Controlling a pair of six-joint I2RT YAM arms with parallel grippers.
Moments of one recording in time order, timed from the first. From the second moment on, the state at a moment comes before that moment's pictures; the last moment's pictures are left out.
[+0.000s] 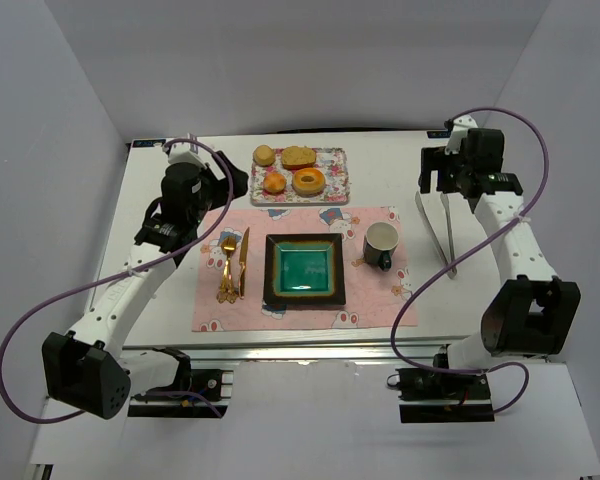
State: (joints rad) left arm -0.32 1.19 1.05 -0.15 -0.13 -0.56; right arm 0.01 1.49 1.37 -0.50 -0.08 -0.07
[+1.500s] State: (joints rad) left arm -0.31 1.22 0.97 -0.18 -0.12 -0.59; right arm -0.25 1.79 1.07 -0.36 -0.35 -0.47
